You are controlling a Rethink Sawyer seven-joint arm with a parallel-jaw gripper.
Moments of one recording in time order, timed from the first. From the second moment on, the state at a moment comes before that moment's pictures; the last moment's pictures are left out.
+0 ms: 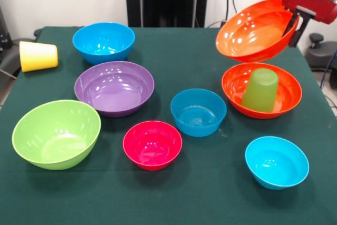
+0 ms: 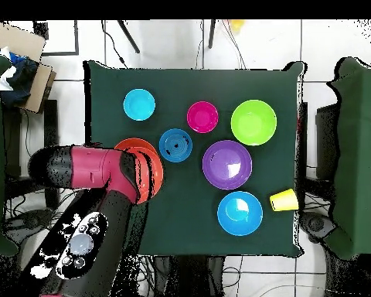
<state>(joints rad) 0.43 -0.49 -0.45 1.48 0.33 0.67 2.30</state>
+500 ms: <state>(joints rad) 0.41 -0.44 -0.45 1.46 0.33 0.67 2.30</state>
